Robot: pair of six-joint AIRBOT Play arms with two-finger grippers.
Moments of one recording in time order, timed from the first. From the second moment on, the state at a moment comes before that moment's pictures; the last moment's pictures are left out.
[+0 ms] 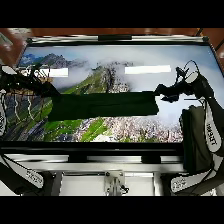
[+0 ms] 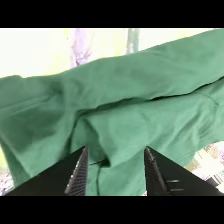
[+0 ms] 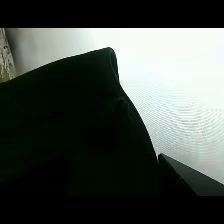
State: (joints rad) left arm 0.27 -1.90 1.75 0.92 -1.47 -1.13; right arm -0.13 -1.71 1.41 -1.08 1.06 1.52
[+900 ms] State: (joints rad) left arm 0.24 -1.90 1.78 0.88 -1.49 -1.14; right arm -0.15 -1.86 1.41 -0.97 1.15 1.51
